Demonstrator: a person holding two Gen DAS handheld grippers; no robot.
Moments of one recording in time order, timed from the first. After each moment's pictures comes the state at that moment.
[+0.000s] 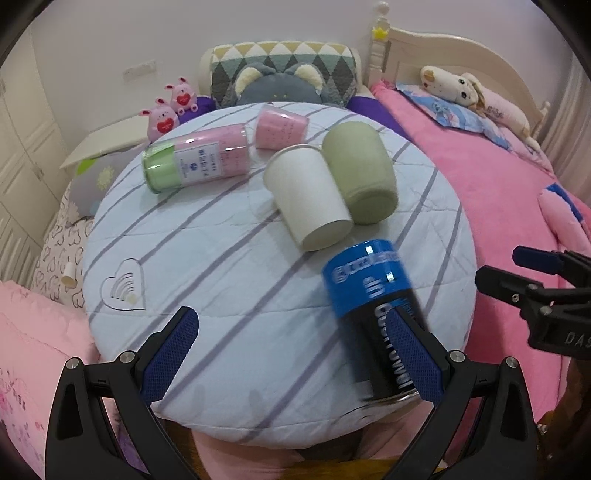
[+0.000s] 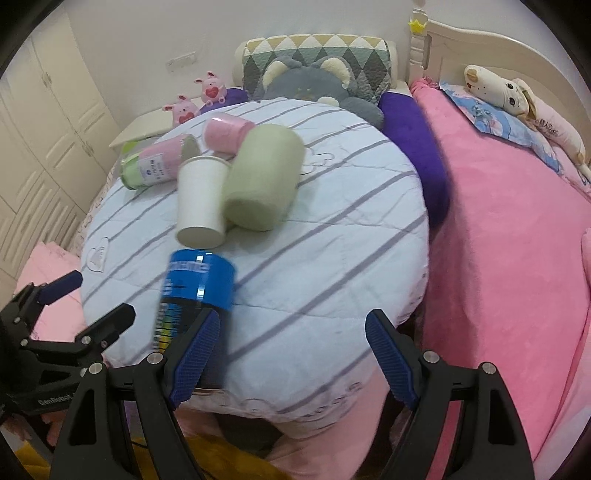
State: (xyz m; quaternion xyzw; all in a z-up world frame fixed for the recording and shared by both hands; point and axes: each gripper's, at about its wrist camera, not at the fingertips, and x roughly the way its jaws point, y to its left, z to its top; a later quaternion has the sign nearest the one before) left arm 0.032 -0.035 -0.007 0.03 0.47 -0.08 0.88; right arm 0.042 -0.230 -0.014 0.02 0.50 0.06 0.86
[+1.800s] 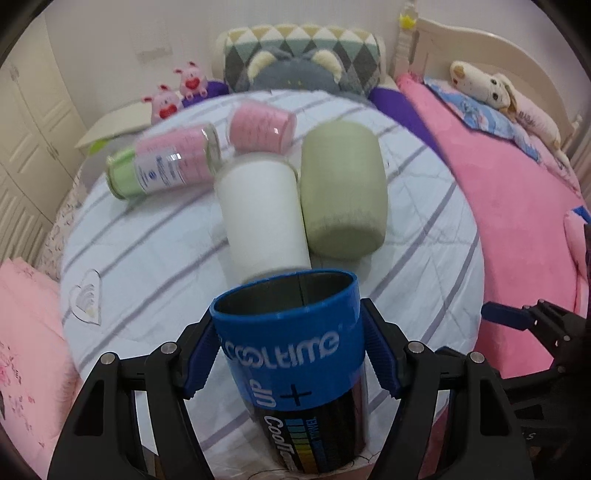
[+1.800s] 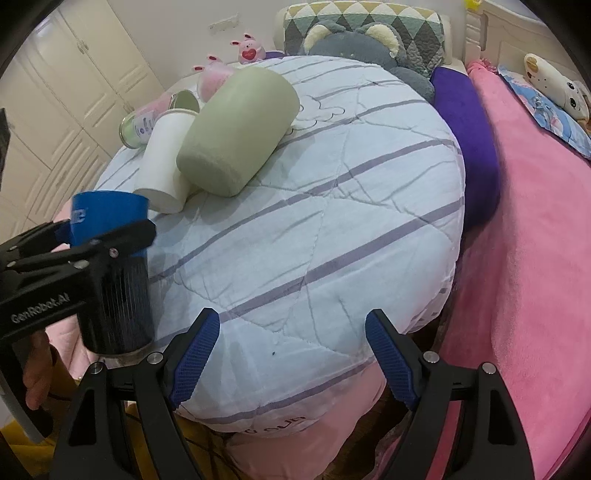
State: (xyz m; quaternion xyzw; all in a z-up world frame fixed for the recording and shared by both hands) left arm 0.084 -0.096 -0.018 0.02 0.49 -0.02 0.87; right arm 0.090 -0.269 -0.072 0.01 0.54 0.19 0.82
